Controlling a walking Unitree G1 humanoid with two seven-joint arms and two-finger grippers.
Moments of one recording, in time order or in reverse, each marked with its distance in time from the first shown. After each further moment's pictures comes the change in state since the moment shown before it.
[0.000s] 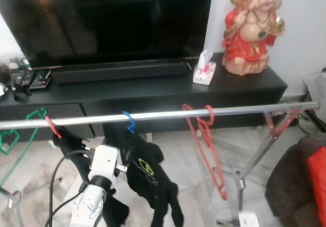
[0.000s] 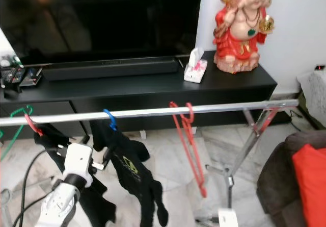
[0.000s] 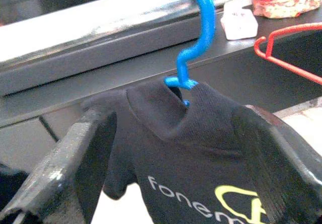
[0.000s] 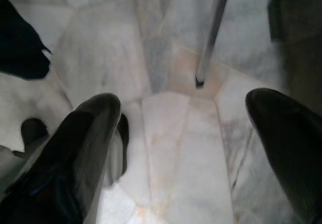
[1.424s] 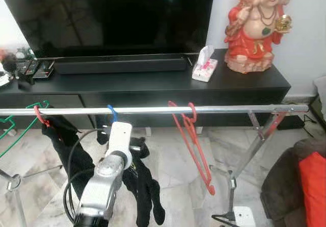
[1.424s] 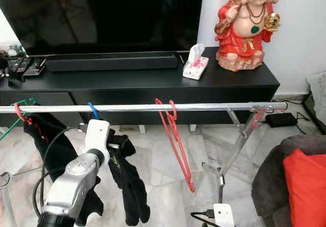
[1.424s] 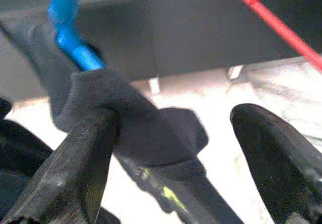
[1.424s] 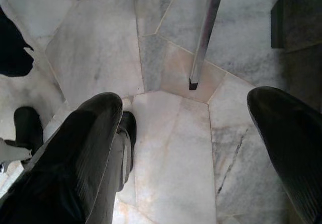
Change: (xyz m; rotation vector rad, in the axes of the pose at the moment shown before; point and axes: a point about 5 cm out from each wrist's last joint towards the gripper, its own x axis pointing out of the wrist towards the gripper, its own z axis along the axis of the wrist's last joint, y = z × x) left arm 0.056 -0.019 0.019 -0.168 0.388 0.057; right arm 0.001 0.000 0.003 0.007 0.001 0.004
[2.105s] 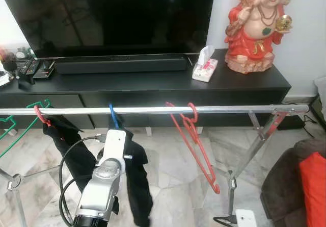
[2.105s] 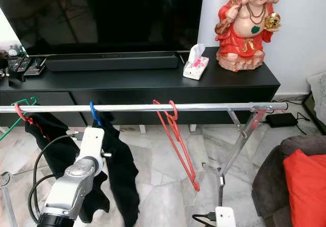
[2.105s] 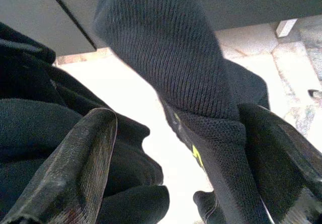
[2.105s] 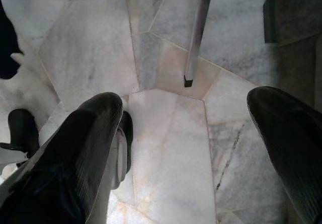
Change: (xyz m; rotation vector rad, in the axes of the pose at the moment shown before) left arm -0.002 0.012 -0.023 0.058 0.150 0.125; right arm -0.002 -0.005 -0.008 0.019 0.000 -0.027
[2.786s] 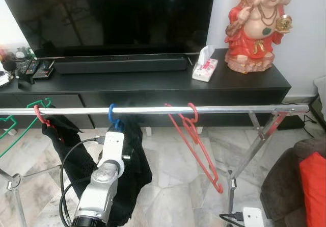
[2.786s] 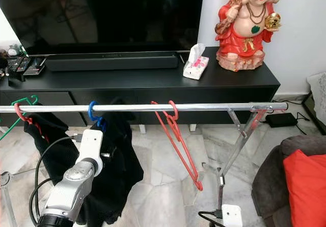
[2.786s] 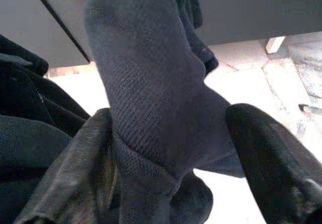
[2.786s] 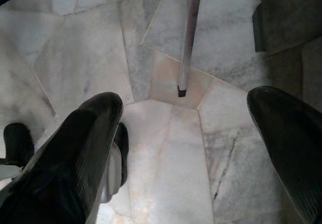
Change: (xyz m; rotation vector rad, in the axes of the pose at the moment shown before) left arm 0.008 0.002 -0.006 -0.025 -0.080 -0.028; right arm 0.000 -0.008 0.007 0.020 -0.043 -0.009
